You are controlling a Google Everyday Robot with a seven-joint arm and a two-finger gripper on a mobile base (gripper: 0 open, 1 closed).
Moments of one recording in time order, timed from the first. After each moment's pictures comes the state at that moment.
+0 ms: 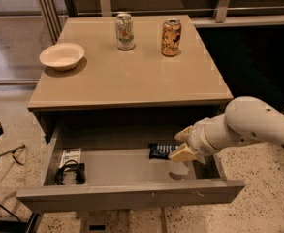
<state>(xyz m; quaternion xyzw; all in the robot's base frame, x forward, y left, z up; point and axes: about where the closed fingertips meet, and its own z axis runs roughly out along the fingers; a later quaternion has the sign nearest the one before) 0.507 -0.122 0.671 -0.54 0.78 0.14 0.28</state>
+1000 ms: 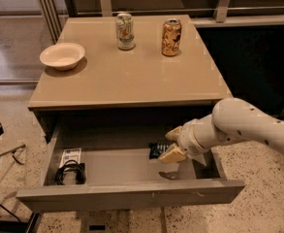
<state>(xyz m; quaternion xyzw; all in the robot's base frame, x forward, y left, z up) 0.517 -0.091 0.654 -0.55 0.77 0.17 0.28</state>
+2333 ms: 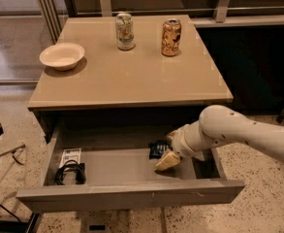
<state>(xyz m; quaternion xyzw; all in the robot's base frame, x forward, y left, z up) 0.533 -0.086 0.605 -0.55 0.78 0.15 0.25</state>
